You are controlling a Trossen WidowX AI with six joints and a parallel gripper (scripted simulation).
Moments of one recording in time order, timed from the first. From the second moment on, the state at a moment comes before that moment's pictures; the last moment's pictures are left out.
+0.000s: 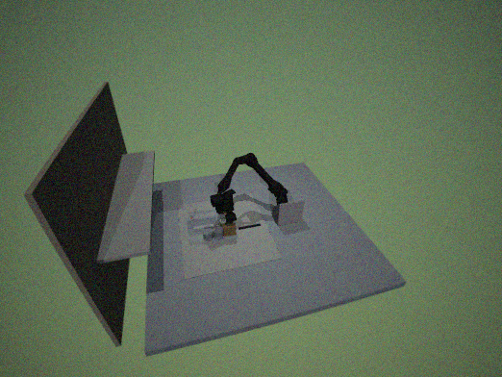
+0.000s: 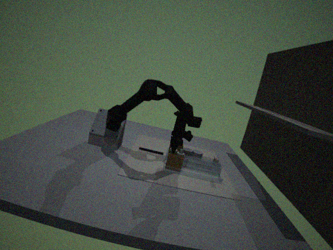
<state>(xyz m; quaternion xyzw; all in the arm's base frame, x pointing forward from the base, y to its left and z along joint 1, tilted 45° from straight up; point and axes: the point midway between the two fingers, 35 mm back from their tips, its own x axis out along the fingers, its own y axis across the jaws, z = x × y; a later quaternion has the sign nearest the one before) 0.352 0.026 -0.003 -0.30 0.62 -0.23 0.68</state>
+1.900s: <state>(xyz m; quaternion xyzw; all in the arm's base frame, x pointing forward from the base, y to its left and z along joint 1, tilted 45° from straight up) 0.351 0.017 -0.012 -0.31 0.62 -0.23 0.69</state>
